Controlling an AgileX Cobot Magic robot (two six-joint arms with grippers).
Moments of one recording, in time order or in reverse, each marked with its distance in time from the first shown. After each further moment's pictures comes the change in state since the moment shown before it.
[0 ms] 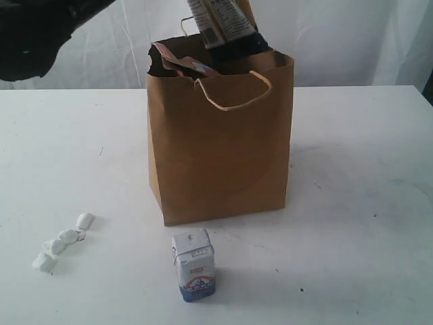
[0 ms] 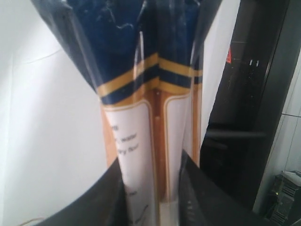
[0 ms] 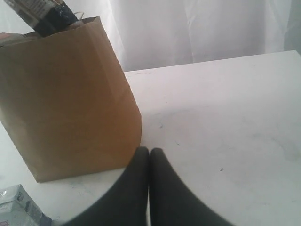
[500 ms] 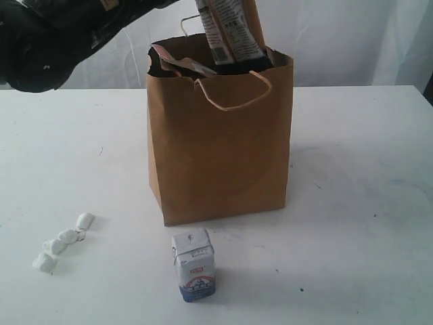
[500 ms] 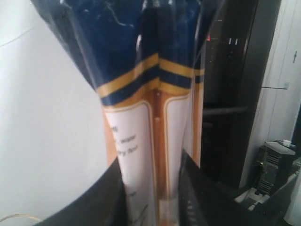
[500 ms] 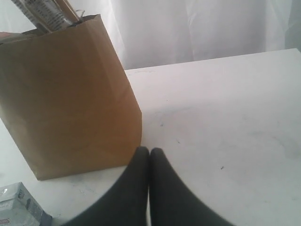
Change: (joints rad) left arm 0.000 0.061 -0.009 0.196 -0.029 -0.088; right arm 0.000 0.000 0.000 0.000 0.008 0.000
